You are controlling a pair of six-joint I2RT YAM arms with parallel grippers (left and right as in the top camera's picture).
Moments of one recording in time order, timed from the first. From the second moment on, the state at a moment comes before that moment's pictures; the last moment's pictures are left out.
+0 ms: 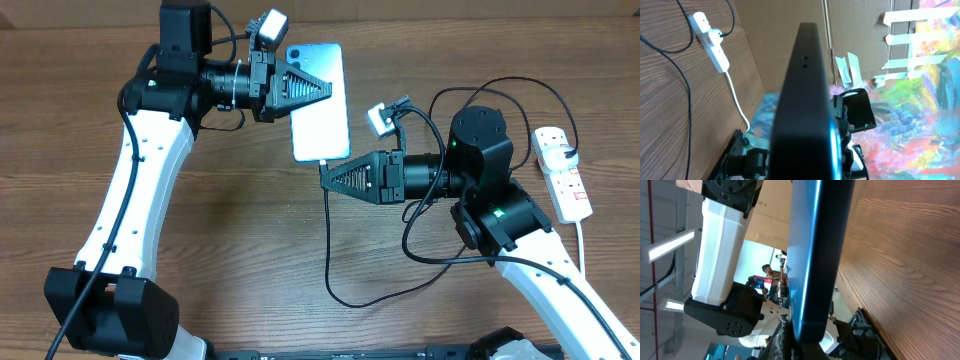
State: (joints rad) left arm -0.15 1.72 1.64 -0.62 1.45 -0.67; right arm 0.41 1.22 0.98 0.02 -1.13 1.03
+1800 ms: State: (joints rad) left arm -0.17 1.72 1.64 -0.81 1.36 -0.44; right arm 0.41 1.27 0.96 -0.12 -1.19 0.93
